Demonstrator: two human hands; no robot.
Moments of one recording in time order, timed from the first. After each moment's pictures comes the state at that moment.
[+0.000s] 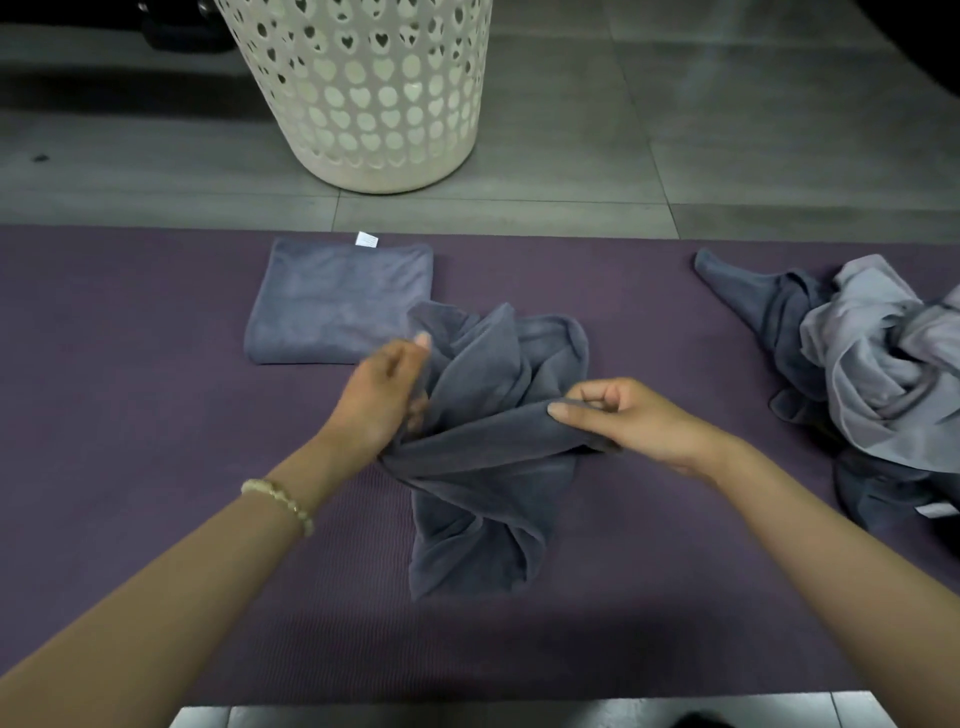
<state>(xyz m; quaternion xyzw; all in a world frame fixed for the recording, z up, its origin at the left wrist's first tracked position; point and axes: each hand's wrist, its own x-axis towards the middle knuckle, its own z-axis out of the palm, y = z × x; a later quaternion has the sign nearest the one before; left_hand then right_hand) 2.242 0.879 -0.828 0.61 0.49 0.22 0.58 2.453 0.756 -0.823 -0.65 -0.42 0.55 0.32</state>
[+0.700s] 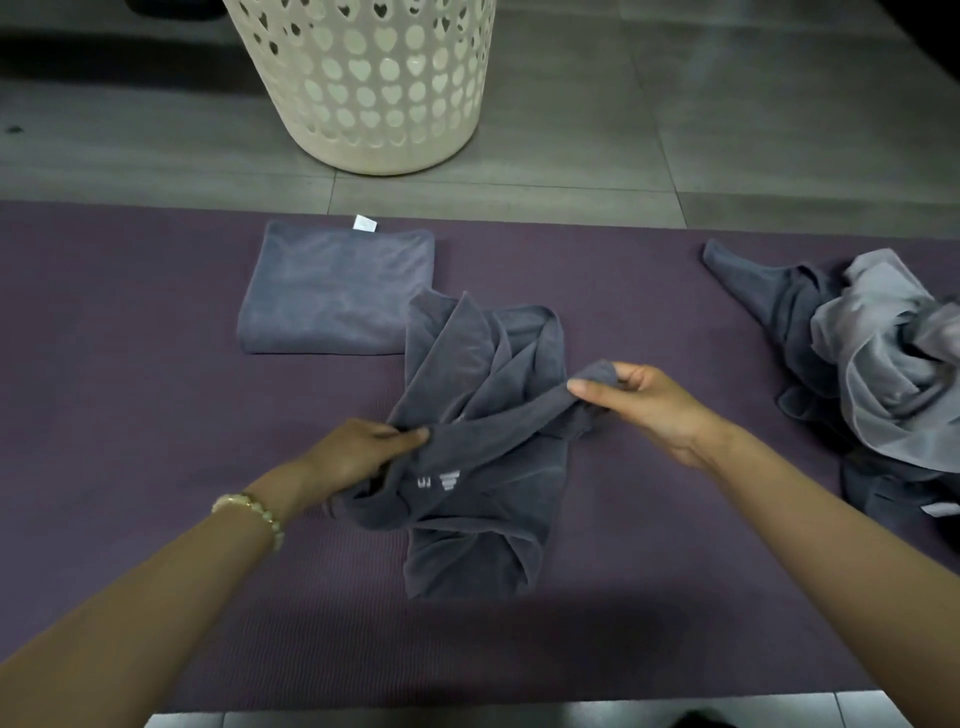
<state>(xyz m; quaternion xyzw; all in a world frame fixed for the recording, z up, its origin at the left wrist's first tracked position) 2.194 0.889 -0.887 0.62 0.54 -0.05 0.57 2.469 0.767 -0.856 -0.67 -0.30 0.54 0.41</state>
